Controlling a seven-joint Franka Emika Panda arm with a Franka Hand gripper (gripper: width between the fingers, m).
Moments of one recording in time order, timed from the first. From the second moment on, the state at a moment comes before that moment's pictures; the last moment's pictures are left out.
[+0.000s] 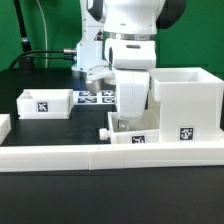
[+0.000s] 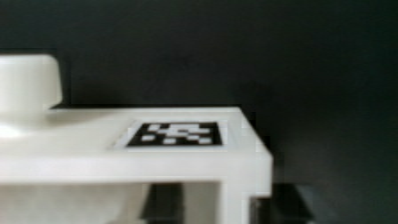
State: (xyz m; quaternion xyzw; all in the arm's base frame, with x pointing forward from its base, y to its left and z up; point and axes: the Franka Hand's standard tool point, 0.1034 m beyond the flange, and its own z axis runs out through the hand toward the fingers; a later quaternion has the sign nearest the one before) arm 0.539 0.010 0.013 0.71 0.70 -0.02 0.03
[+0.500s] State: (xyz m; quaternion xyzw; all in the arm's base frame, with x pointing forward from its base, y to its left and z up) arm 0.544 0.011 0.043 0.72 0.69 -0.02 0.03
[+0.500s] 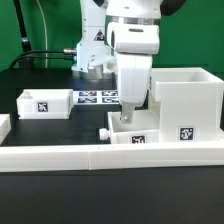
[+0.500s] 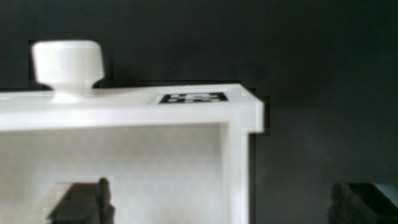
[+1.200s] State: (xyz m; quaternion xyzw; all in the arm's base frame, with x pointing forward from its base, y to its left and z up) arm 0.545 -0.049 0.054 0.72 0.69 -0.03 0.03
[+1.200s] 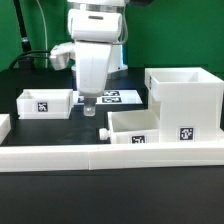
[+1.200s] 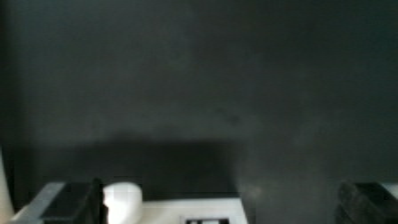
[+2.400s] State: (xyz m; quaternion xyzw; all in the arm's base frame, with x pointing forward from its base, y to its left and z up) arm 0.538 -0.058 0.015 0.70 0.71 0.04 -0.07
